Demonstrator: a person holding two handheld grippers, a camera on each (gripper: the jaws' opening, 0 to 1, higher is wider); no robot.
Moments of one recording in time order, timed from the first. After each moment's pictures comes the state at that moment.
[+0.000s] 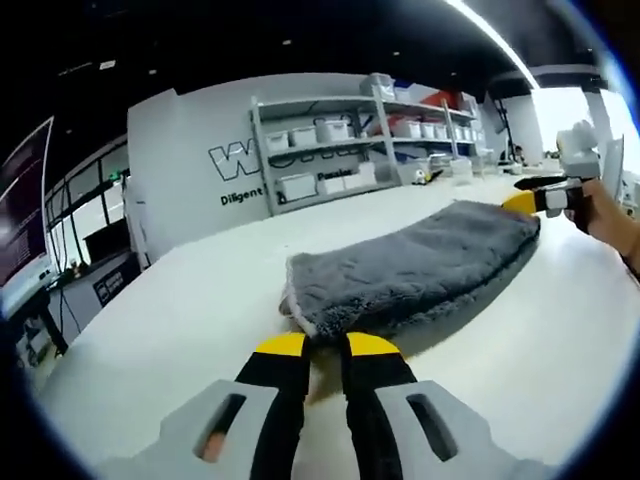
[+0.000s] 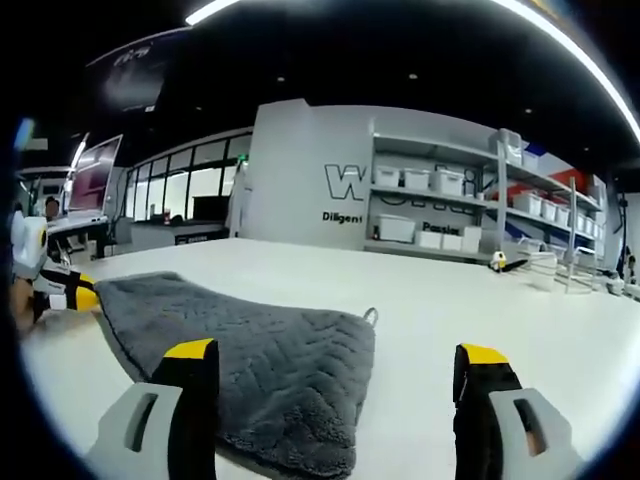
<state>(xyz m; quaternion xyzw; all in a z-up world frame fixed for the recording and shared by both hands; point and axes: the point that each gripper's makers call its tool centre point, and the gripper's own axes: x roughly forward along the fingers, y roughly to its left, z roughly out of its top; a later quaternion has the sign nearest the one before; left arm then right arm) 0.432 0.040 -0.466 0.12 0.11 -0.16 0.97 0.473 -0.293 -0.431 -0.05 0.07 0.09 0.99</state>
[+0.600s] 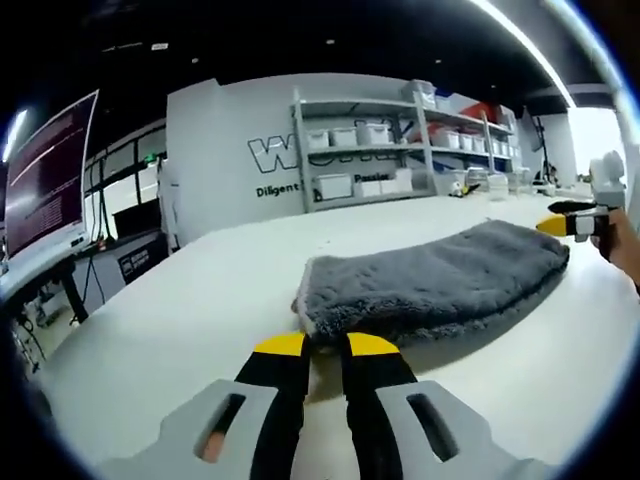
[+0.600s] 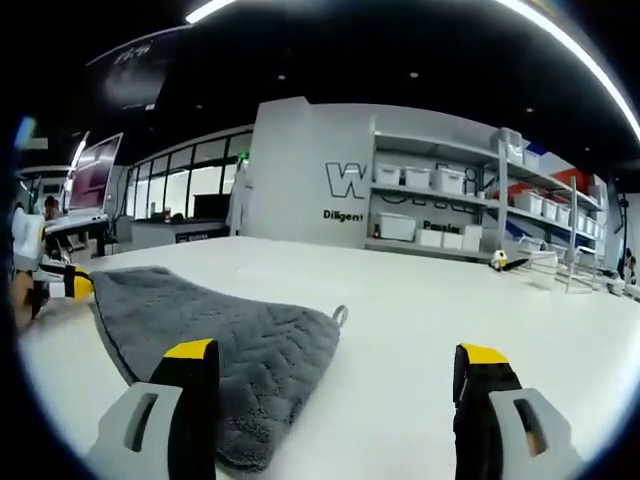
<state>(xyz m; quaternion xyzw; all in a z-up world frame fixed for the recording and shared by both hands) 0.451 0.087 -0.459 0.07 0.11 -0.09 0.99 0.483 -0.297 -0.430 -0.05 0.07 0.09 0.99</state>
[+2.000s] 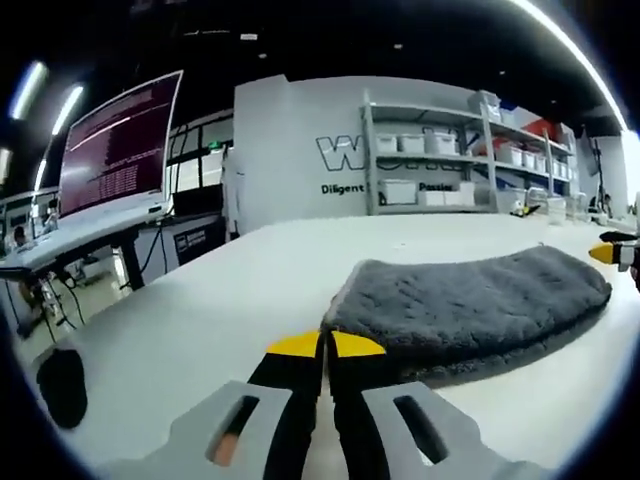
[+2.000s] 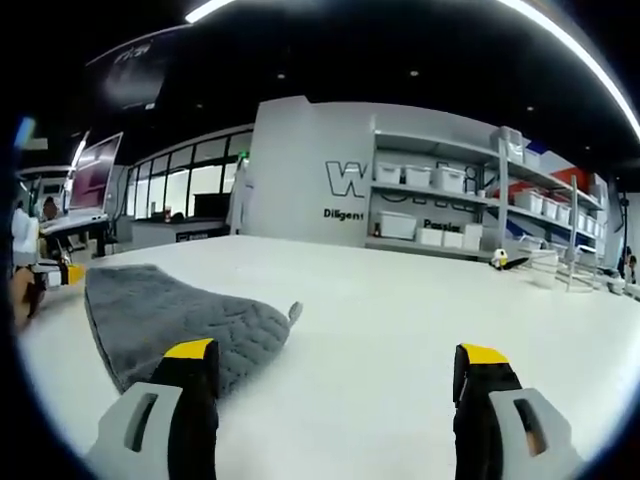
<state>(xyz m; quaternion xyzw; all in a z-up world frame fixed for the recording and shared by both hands) 0.432 0.152 -0.457 0.02 0.10 0.04 0.99 0.473 -0.292 -0.433 -0.05 0.07 0.09 0.99</state>
